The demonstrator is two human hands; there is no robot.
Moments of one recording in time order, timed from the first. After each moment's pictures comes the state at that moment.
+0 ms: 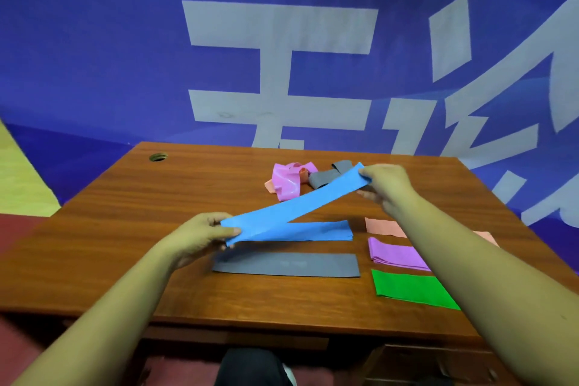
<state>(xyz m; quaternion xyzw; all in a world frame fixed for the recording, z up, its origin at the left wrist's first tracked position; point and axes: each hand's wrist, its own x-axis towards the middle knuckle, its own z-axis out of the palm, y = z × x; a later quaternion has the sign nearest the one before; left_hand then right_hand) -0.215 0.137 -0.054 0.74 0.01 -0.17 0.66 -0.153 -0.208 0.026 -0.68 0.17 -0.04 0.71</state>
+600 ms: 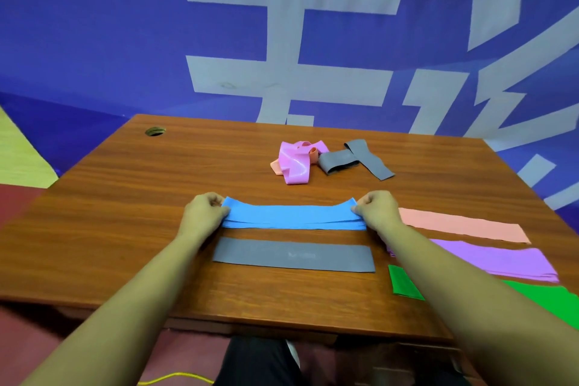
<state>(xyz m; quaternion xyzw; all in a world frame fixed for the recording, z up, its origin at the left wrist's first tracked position) -0.167 0.137 -0.101 0.88 0.20 0.04 0.42 -0.124 -0.201 -0.087 -0.90 0.17 0.01 0.41</state>
